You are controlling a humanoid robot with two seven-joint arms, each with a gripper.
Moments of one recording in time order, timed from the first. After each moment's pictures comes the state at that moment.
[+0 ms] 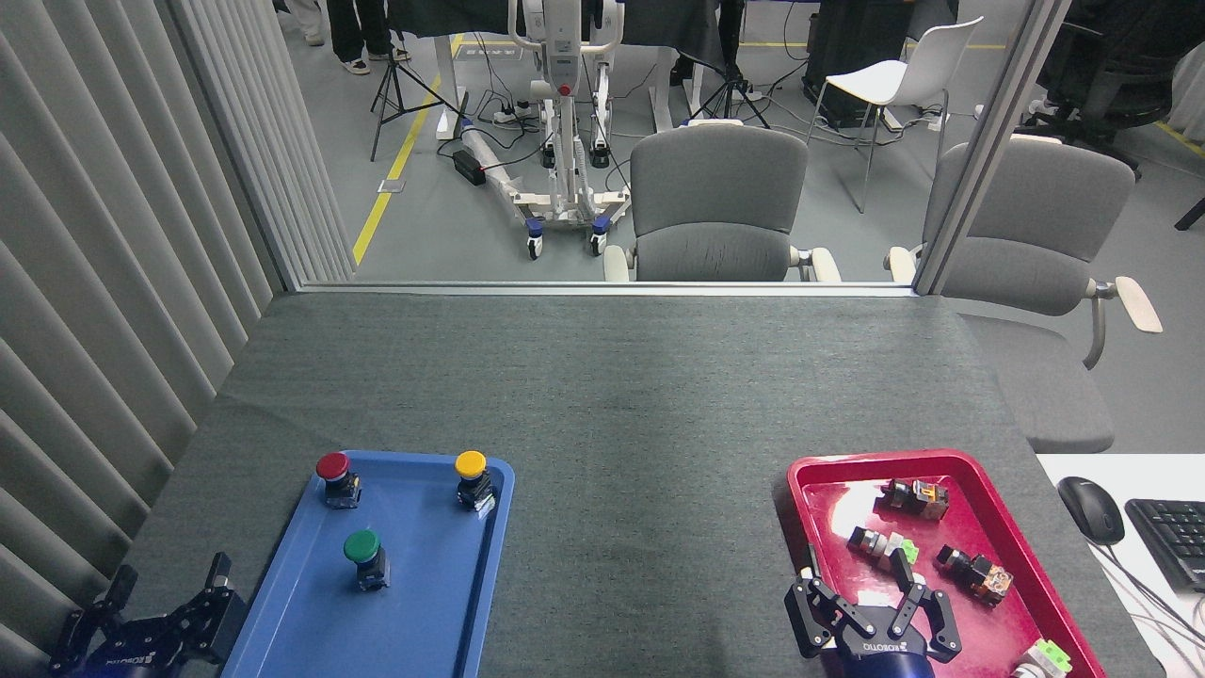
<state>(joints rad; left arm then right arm) 0.06 0.22 0.36 -1.35 -1.29 -0.30 0.20 0.14 0.01 0.00 -1.54 1.41 -0.01 -0.15</state>
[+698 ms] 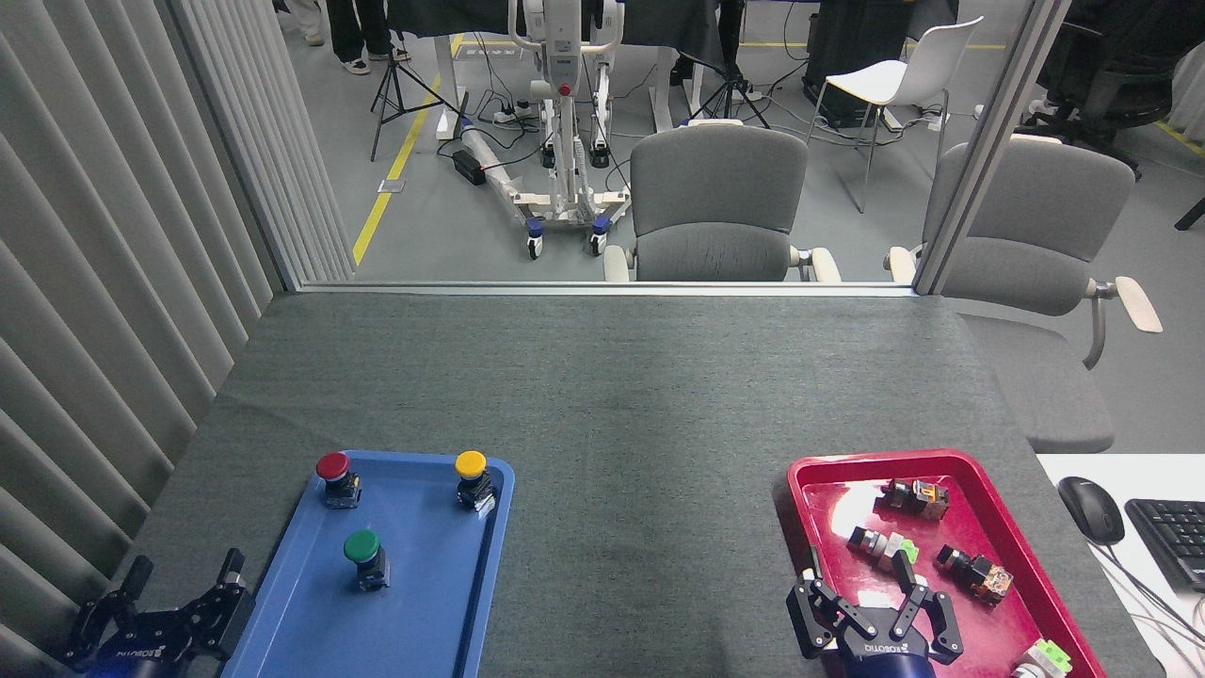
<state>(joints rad) 0.05 0.23 0.34 -1.35 -1.30 -0.35 0.20 0.14 0.01 0.00 -1.53 1.41 -0.01 -0.15</state>
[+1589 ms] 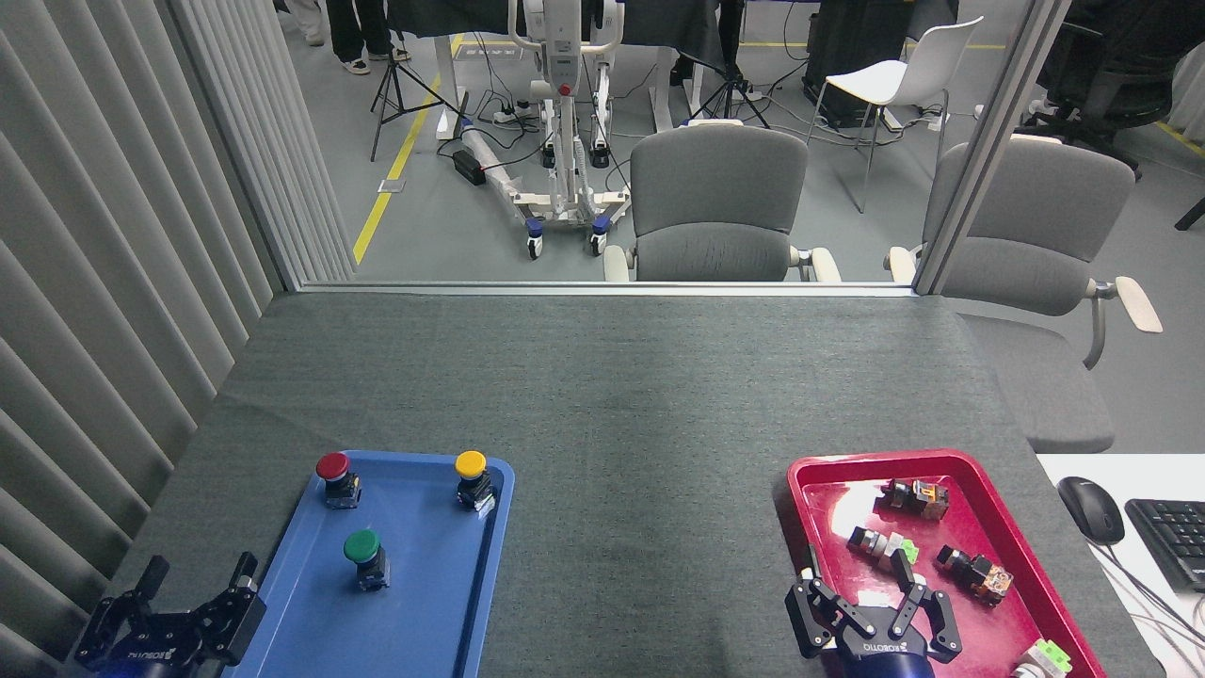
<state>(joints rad) 0.05 0.22 0.34 -1.34 -1.30 -0.40 0.20 0.13 0.01 0.00 -1.53 1.42 -0.01 -0.16</state>
